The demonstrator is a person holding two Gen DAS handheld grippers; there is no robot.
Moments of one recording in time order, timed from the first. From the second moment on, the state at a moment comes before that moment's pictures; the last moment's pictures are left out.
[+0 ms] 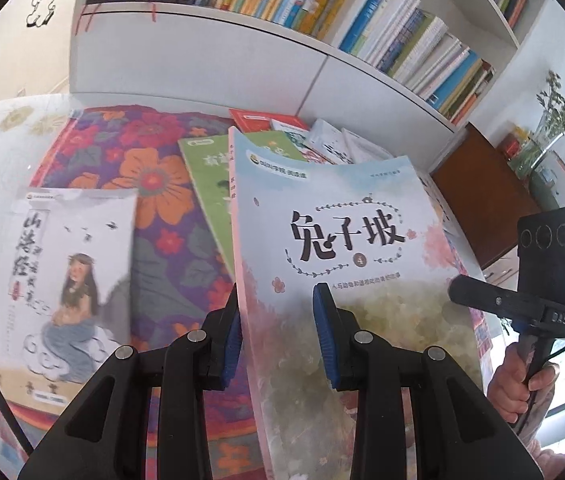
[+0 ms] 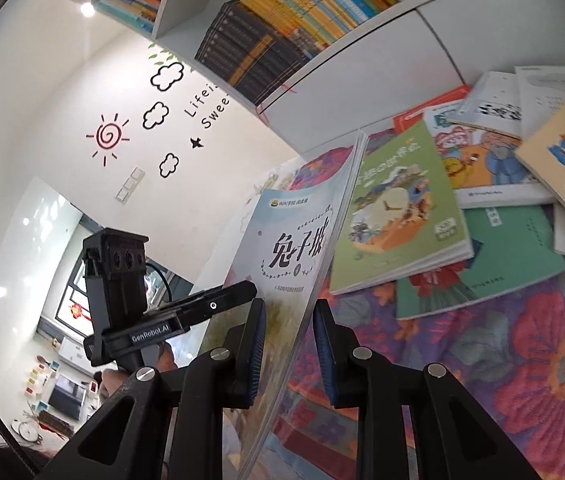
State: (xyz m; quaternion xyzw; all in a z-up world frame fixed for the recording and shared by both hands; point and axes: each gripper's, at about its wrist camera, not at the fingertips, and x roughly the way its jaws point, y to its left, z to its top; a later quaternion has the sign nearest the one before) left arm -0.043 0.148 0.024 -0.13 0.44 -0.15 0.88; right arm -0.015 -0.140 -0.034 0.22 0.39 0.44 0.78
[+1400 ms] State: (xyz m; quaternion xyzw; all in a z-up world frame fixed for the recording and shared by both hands) left arm -0.002 0.354 -0.036 -0.14 0.50 -0.05 0.85; right arm 0.055 0.087 -0.099 0.24 0.48 0.50 0.68
